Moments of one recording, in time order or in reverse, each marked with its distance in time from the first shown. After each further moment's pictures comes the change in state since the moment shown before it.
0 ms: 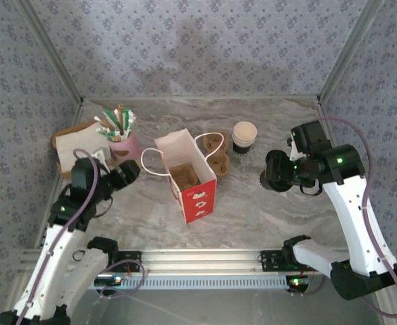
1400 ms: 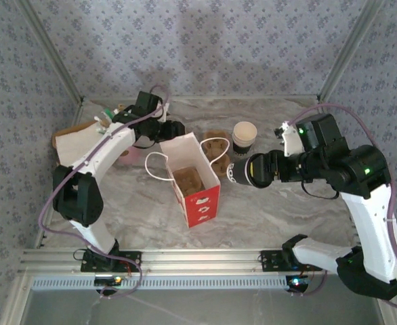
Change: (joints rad) left arm -0.190 0.994 0.655 0.042 0.219 0.249; right arm 0.216 0.041 0.316 -0.047 -0.218 0.002
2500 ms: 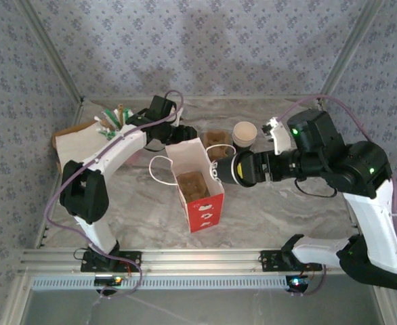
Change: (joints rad) left arm -0.081 0.051 0.000 0.052 0.011 -0.004; right arm 0.212 0.080 0.157 0.032 0.029 0.043
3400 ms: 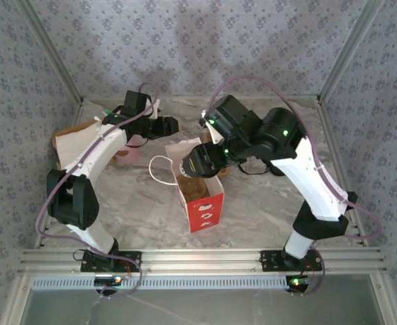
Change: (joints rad) left arm 0.171 -0.105 -0.067 0.034 0.077 0.001; right arm 0.276 0.503 0.463 -0.144 0.264 0.033
